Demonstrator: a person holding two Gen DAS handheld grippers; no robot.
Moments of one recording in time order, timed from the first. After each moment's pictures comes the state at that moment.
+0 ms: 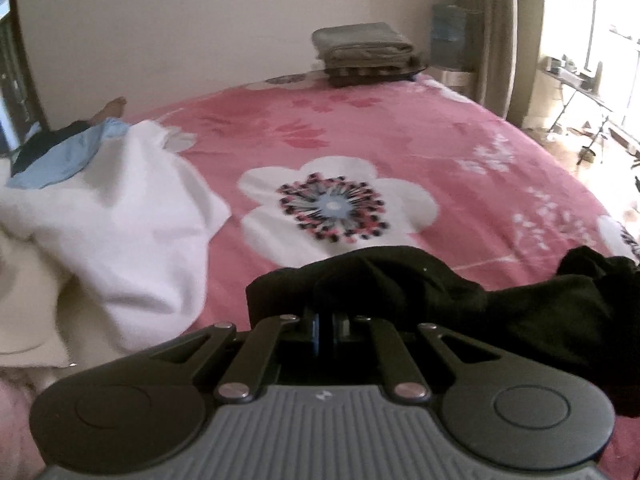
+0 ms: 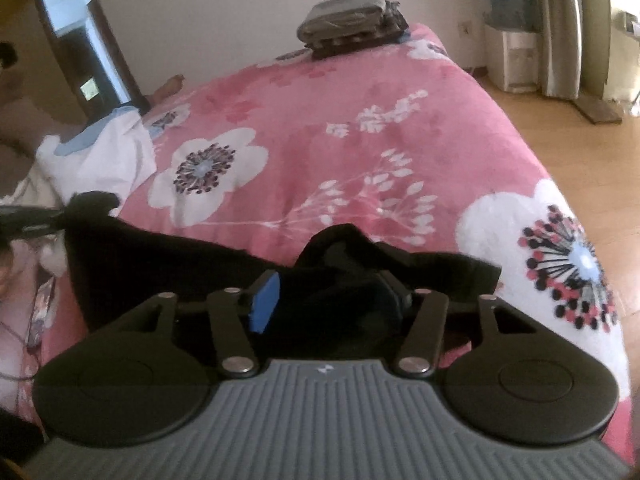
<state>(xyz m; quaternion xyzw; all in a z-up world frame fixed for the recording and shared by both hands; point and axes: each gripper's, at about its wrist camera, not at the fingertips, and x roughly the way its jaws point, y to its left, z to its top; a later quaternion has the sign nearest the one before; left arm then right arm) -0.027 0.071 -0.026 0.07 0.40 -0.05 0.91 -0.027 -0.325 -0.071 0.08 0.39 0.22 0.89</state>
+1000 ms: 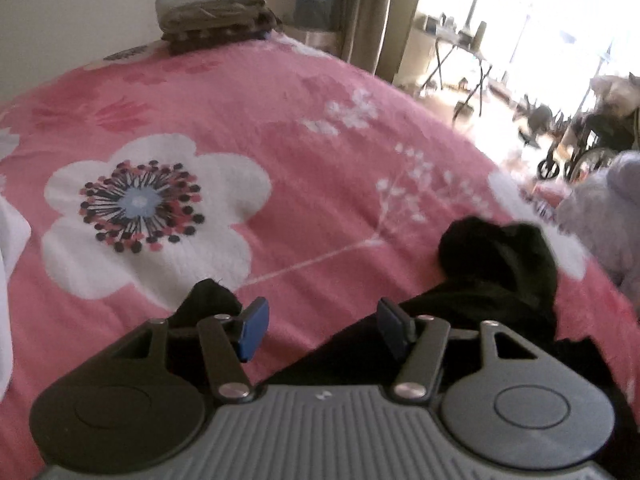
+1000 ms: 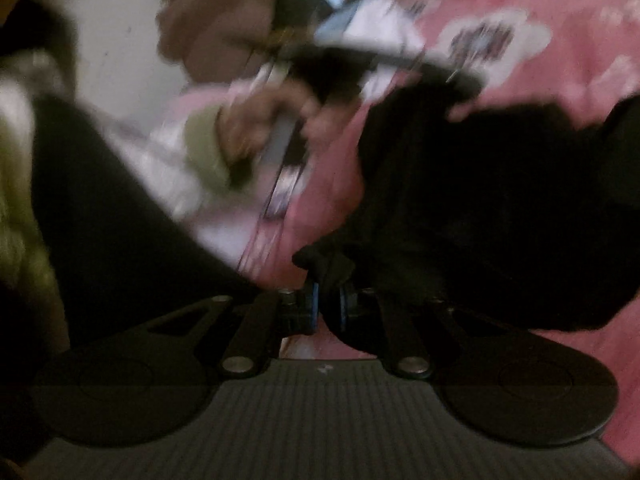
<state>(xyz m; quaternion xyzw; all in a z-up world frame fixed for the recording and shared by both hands) 0.017 -0.015 -0.079 0.07 0.44 -0.26 0.86 -0.123 -0.256 -0.076 0.11 0.47 0.56 0.67</state>
